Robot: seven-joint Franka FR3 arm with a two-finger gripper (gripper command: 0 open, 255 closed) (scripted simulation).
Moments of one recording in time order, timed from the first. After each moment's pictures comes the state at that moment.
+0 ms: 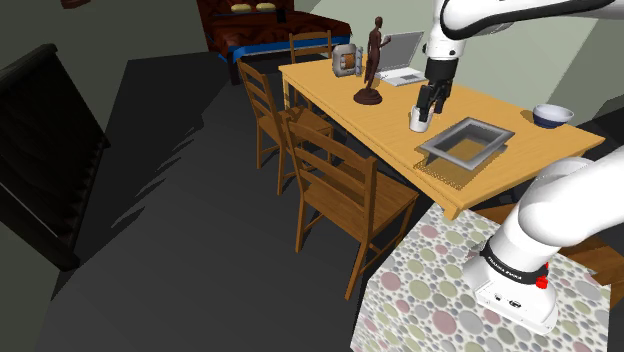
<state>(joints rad) -0.07 -0.54 -0.22 -2.35 -0.10 1.70 -0.19</state>
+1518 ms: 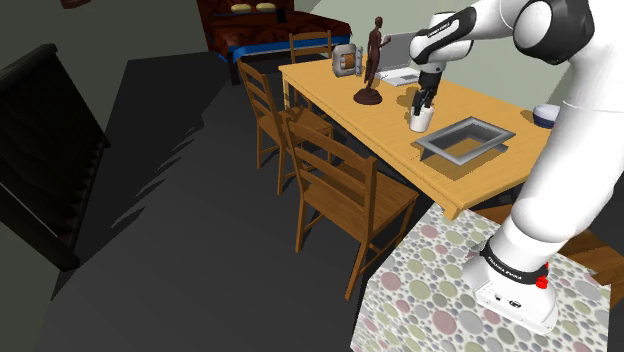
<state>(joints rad) -0.19 0.20 -0.50 -1.91 0.05 2.08 -0.71</state>
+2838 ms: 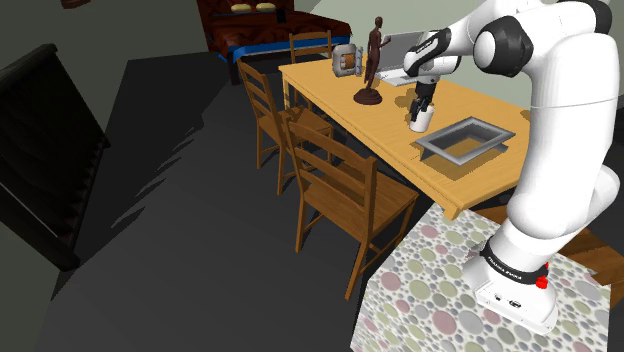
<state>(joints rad) -0.29 0.44 -0.48 -1.74 0.17 2.16 -0.83</state>
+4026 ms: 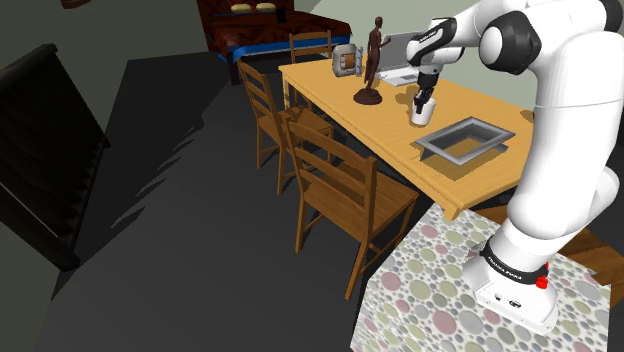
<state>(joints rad) -0.29 0.41 -0.49 -1.70 0.15 2.08 -0.82</state>
